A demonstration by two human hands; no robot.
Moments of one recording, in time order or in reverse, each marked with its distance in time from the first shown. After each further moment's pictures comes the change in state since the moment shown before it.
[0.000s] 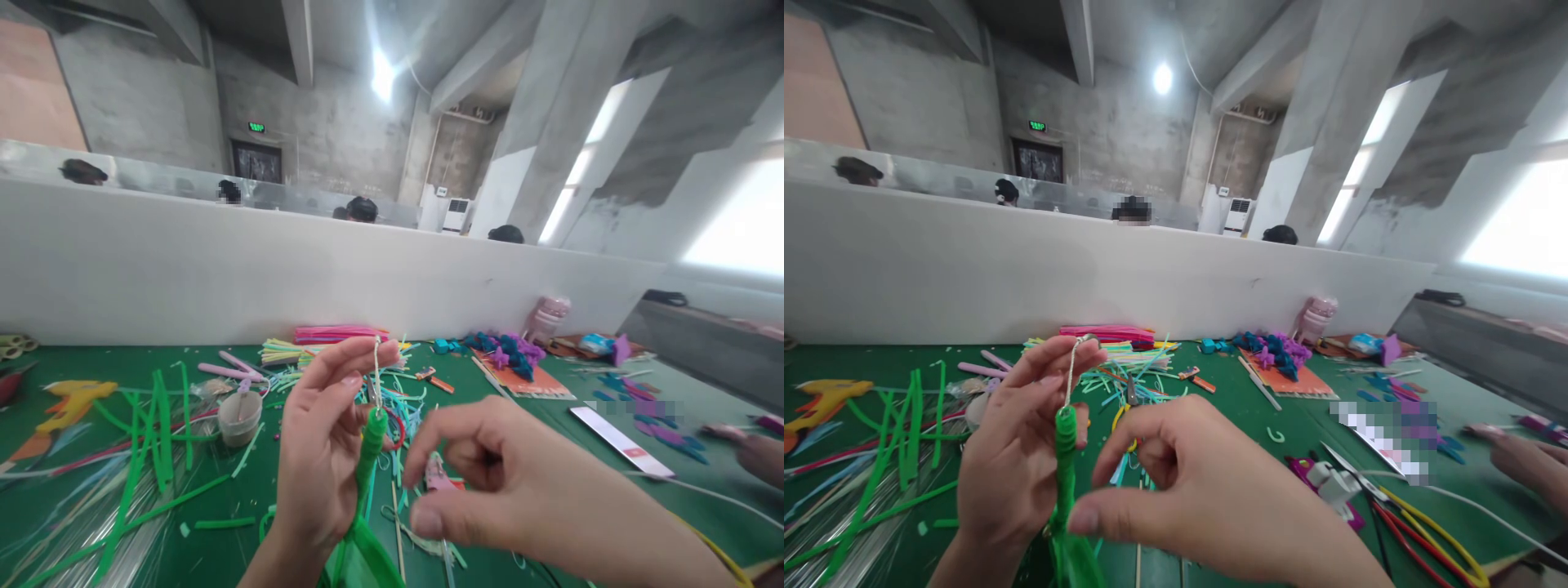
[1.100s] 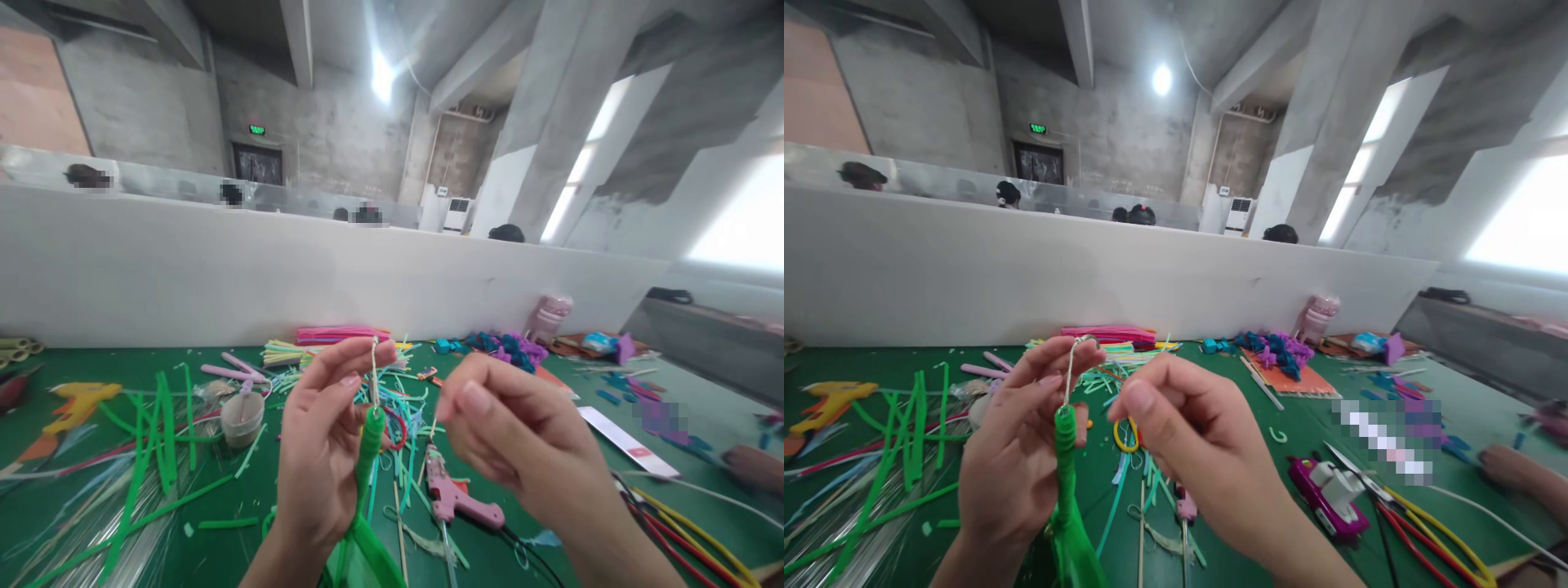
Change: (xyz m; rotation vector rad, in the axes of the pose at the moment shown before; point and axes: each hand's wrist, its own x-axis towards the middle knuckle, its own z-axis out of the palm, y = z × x) left_hand 0.000 -0.003 -0.003 -0.014 -0.013 0.025; right_hand 0.008 0.009 0.007 0.380 0.241 -0.384
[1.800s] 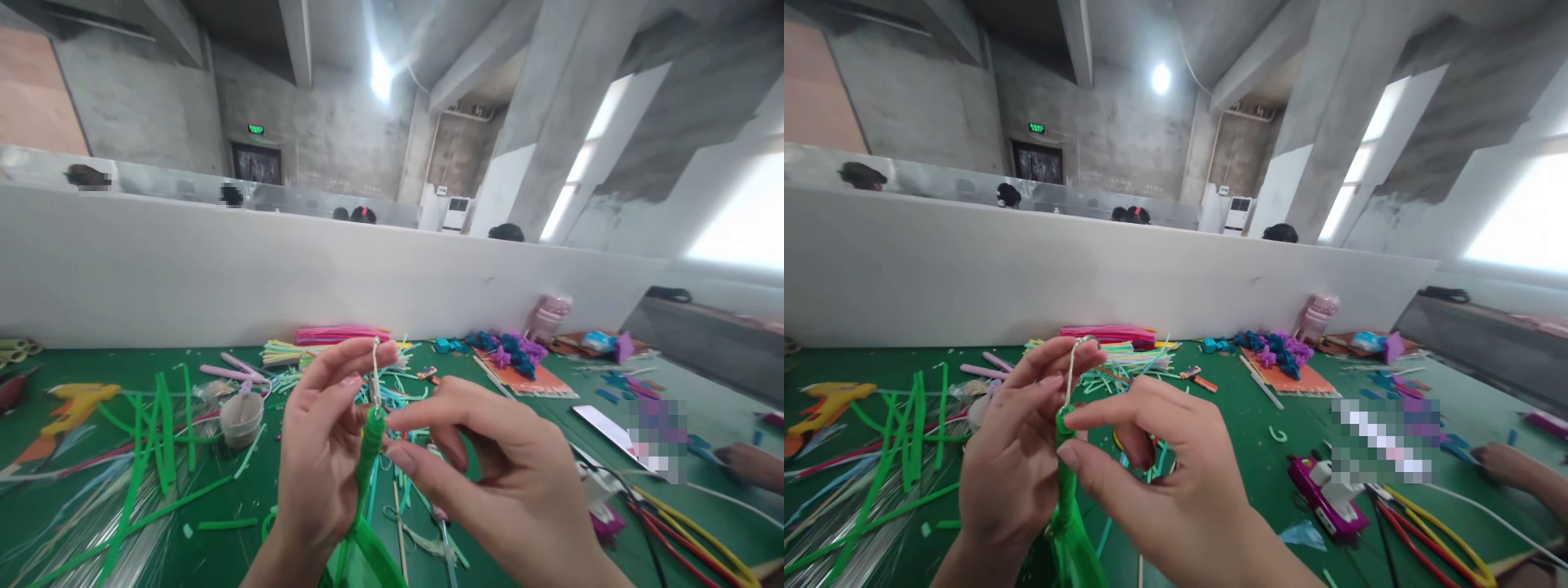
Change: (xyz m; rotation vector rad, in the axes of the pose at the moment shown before) left_hand 0.000 -0.001 0.000 0.022 -0.013 0.036; right_hand -0.004 0.008 0.021 -0.504 0.161 -0.297
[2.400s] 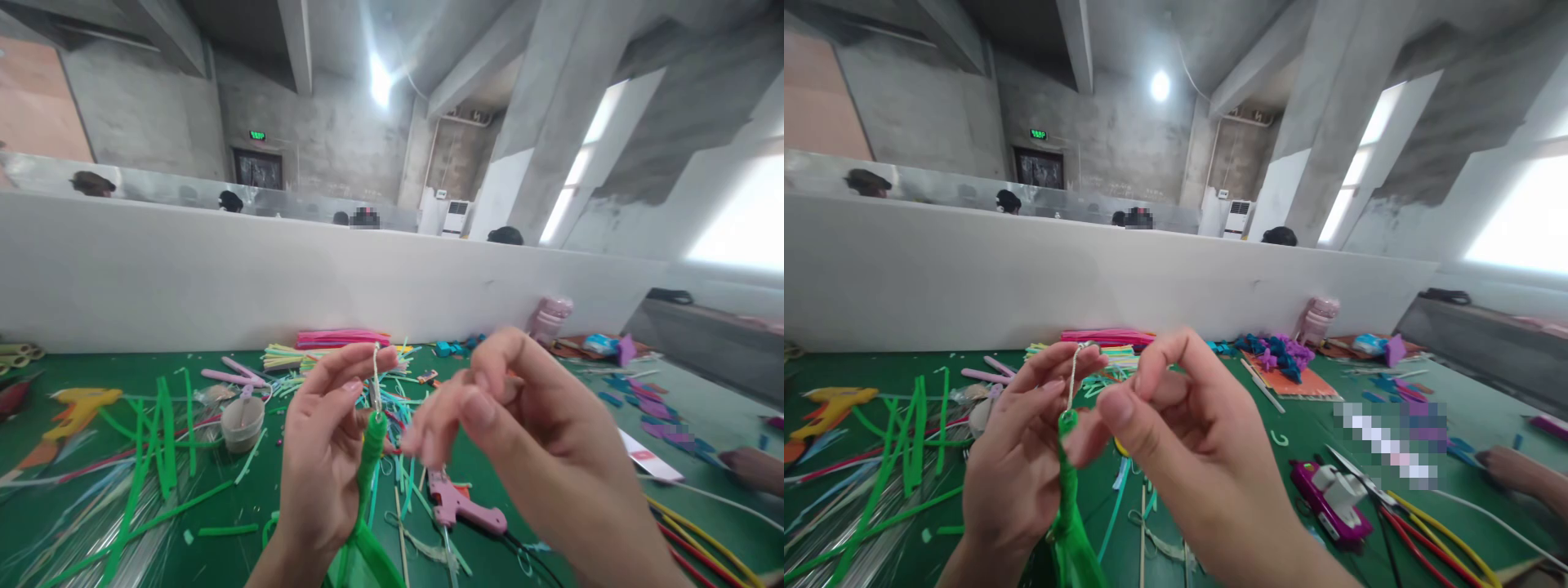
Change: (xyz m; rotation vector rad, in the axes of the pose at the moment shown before) left_hand -0.002 0.001 0.000 -0.013 0.024 -0.054; right_hand 0.015 -0.015 -0.014 0.515 -0.057 0.232
